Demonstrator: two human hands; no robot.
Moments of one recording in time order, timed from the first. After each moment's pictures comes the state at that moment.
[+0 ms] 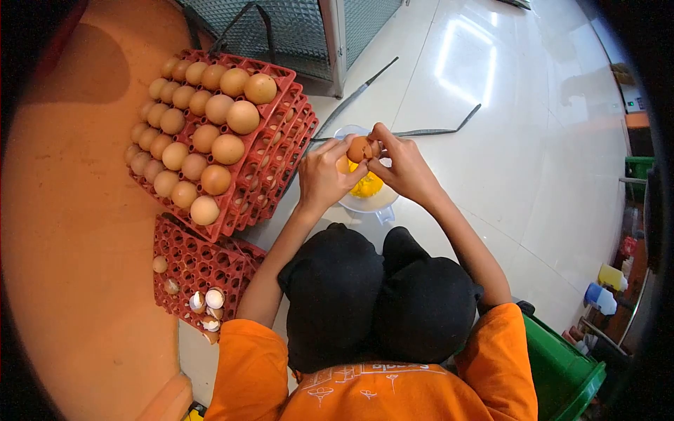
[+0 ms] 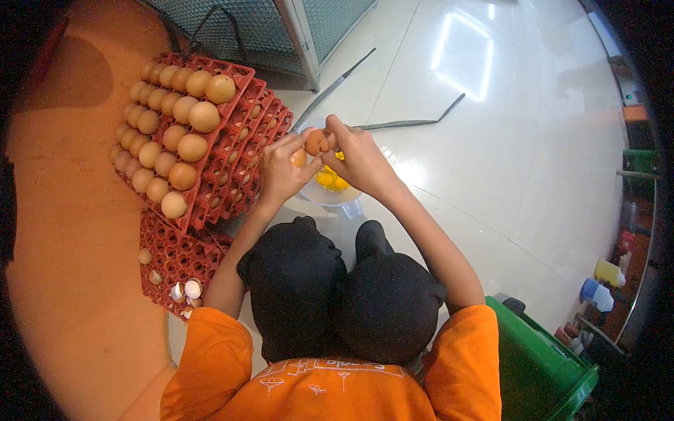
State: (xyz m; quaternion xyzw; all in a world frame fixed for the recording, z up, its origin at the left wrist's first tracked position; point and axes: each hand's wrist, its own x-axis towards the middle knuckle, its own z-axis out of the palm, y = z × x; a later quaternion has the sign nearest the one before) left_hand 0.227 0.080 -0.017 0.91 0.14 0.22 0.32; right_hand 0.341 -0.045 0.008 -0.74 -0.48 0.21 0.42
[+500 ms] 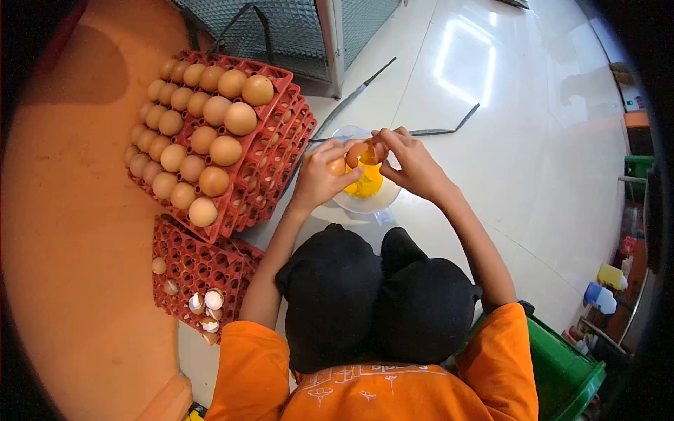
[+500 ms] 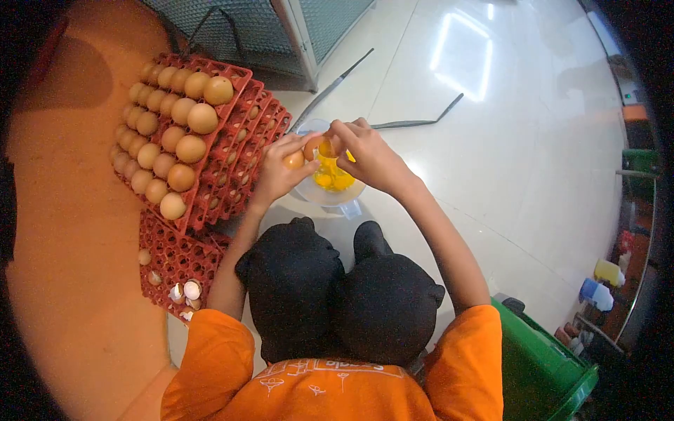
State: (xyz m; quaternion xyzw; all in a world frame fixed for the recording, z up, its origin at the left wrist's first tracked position) left_hand 0.222 0.093 -0.025 0.86 0.09 0.16 0.47; right_hand 0.360 -0.058 0.013 -0.72 -0.58 0.17 0.34
